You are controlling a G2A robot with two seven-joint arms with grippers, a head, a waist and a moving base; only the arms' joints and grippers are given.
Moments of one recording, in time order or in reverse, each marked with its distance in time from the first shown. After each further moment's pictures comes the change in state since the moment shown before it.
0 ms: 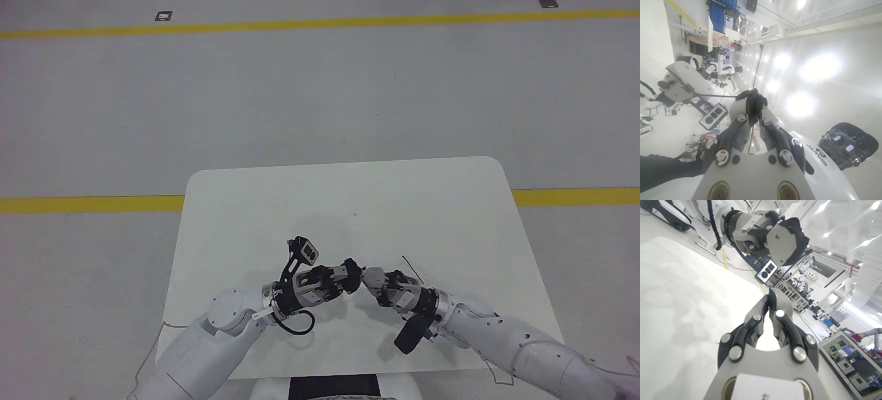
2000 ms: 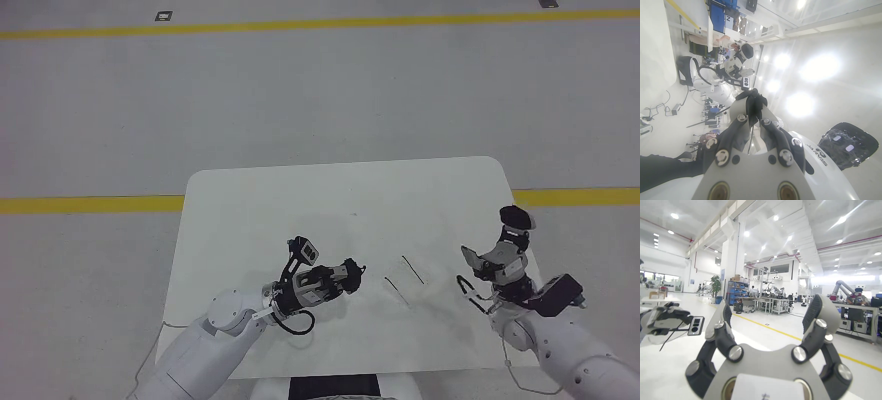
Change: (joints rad) left arm 0.000 0.000 0.000 0.000 0.000 0.000 0.000; right arm -0.391 0.158 0.616 -0.193 0.618 -0.491 -0.327
